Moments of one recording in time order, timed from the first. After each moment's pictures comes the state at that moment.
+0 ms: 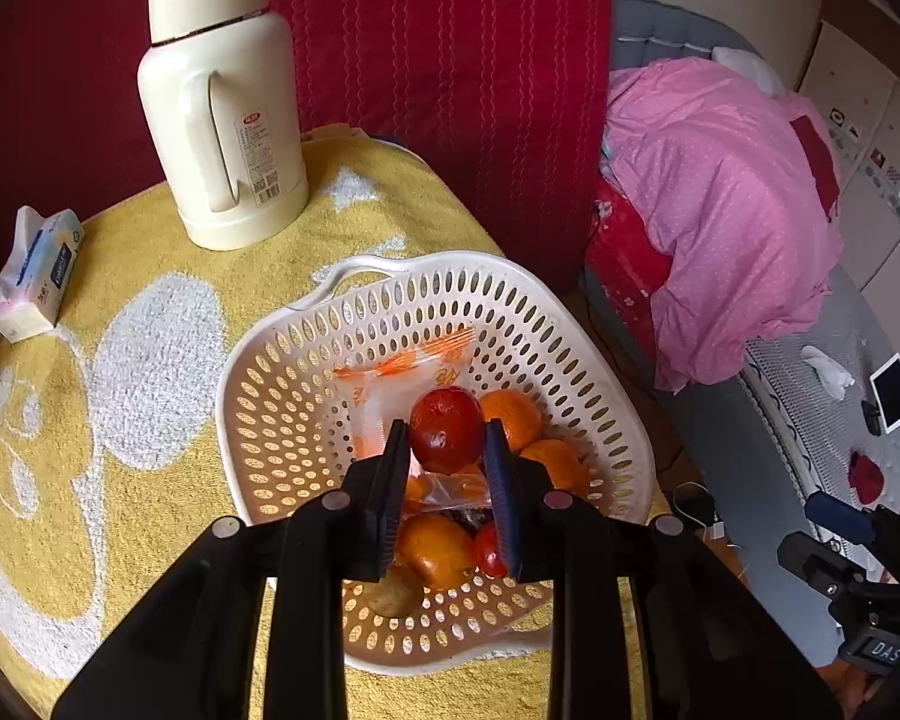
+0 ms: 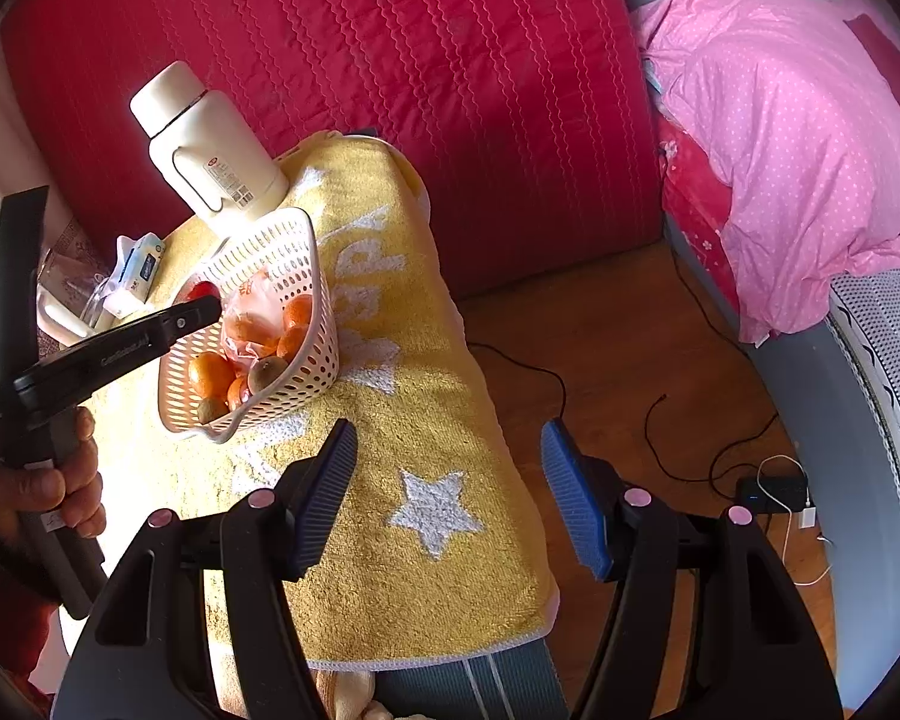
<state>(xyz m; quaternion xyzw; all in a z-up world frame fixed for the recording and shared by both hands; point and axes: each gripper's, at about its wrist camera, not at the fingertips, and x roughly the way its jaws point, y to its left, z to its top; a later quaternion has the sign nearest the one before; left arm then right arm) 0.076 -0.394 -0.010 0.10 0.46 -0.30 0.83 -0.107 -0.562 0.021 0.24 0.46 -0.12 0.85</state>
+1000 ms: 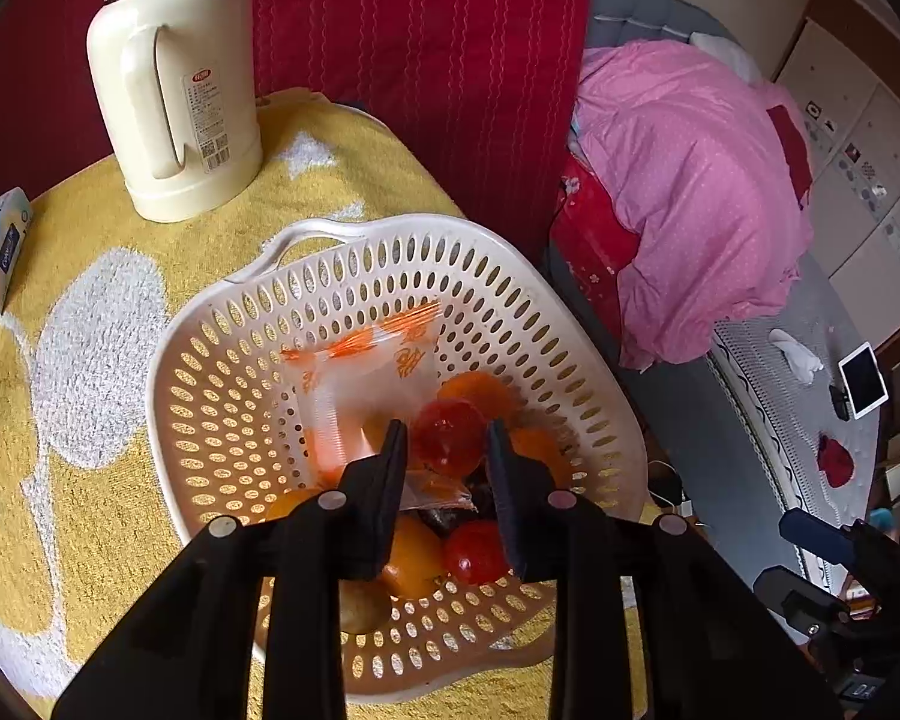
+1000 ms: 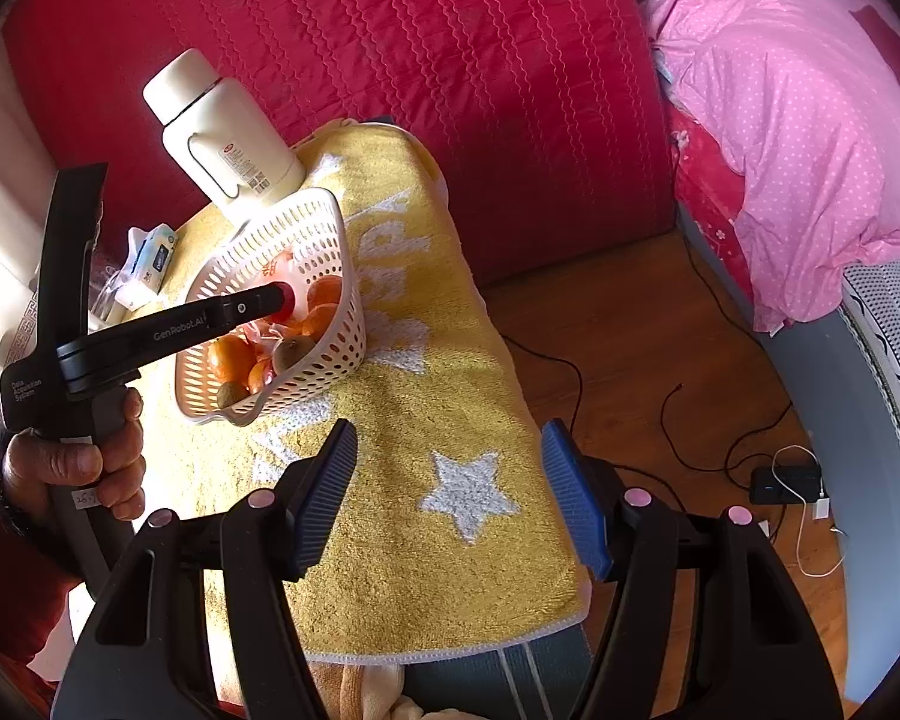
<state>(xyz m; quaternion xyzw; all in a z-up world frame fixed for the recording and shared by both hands) 0.082 -0.402 -0.024 0.09 0.48 -0.33 0.80 -0.106 -0.545 0.018 0.24 0.46 -0.10 0.85</state>
